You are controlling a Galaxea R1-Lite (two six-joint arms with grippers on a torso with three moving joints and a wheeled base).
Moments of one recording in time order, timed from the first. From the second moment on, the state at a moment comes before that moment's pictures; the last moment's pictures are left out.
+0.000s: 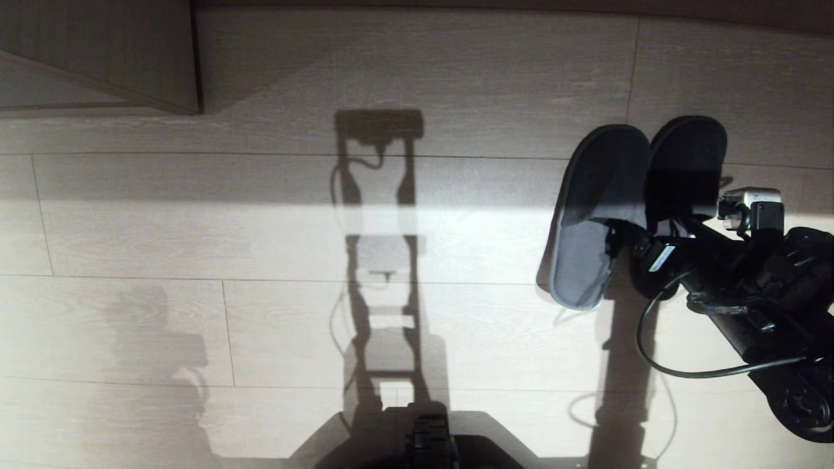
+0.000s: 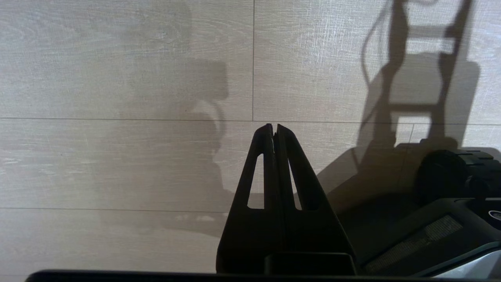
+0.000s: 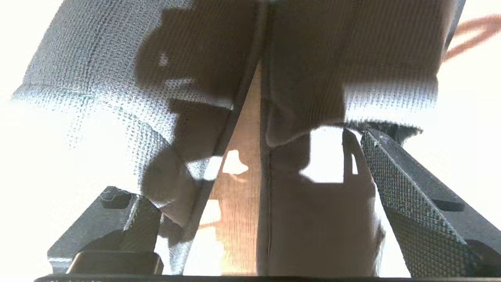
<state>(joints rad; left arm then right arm) 0.00 0.00 0.00 0.00 0.00 -0.01 0.07 1.80 -0.50 -1.49 -0.13 0.03</state>
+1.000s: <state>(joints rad) 0.00 0.00 0.00 0.00 0.00 -0.01 0.07 1.78 -0.40 -1.49 -0.01 0.09</state>
